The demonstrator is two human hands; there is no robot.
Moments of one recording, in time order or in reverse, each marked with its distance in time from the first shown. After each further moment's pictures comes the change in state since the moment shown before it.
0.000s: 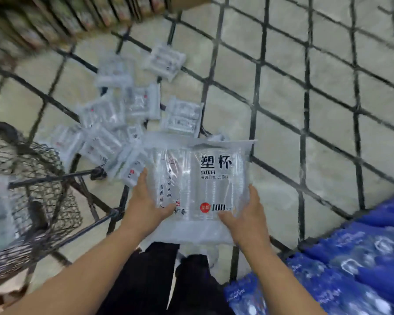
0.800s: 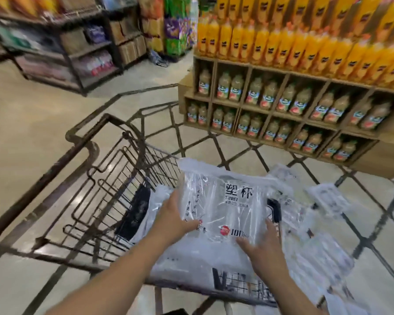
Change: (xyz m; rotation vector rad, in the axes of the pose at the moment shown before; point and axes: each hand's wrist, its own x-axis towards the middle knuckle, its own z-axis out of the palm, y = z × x) left_hand -0.153 -0.414 -0.484 -0.291 0.617 -0.135; right_hand -0.226 -0.400 0.457 -0.386 -0.353 -0.641
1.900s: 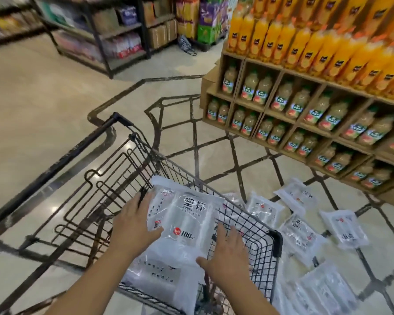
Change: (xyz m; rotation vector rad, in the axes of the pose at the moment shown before) left_hand 0.014 -0.010 -0.046 0.525 0.239 -0.211; right_hand 0.067 -0.074 0.022 -0.623 -0.345 -0.207
